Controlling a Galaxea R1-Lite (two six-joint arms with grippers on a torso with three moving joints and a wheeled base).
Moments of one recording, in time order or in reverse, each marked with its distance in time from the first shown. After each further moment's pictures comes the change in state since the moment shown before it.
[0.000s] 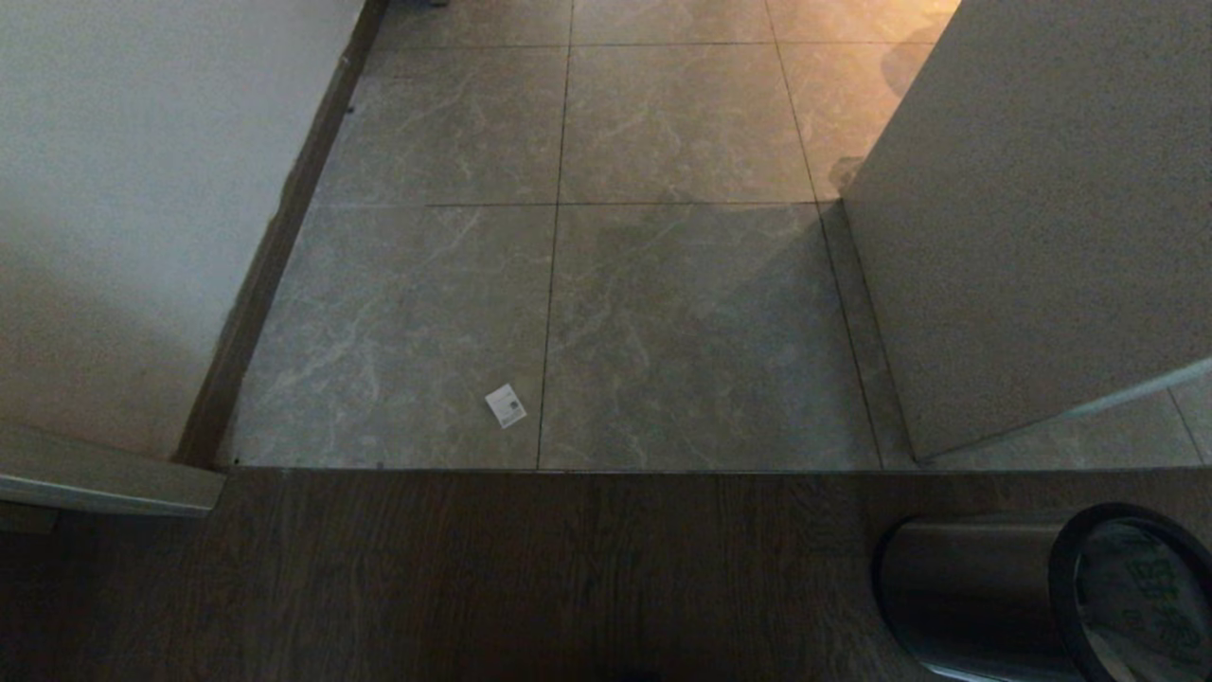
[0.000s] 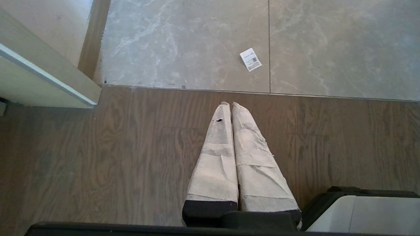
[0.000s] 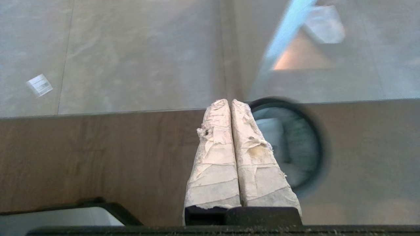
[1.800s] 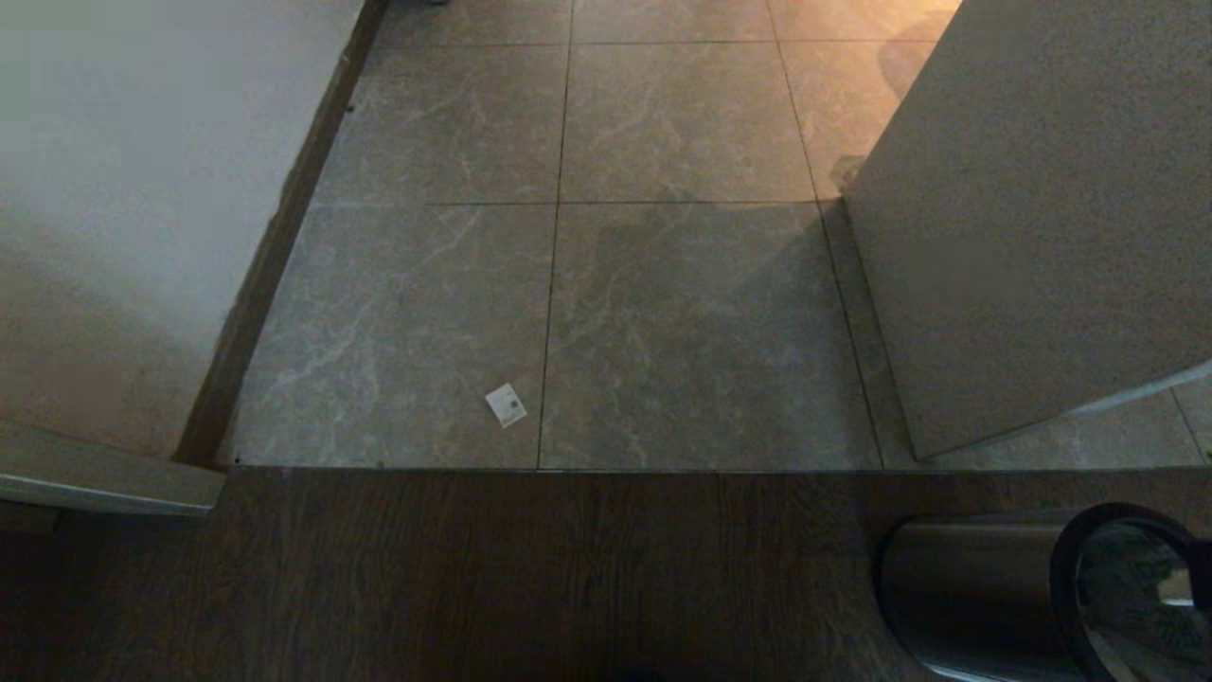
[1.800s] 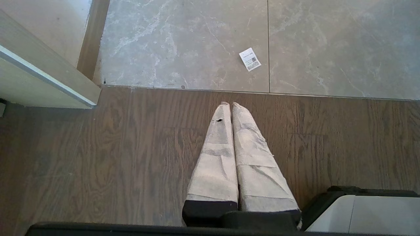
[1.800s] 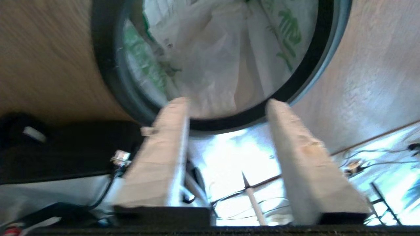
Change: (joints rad) left arm 0.000 0.000 0.000 0.001 0.000 0.000; right arm -0.496 1.326 -0.002 -0.292 0.102 -0.100
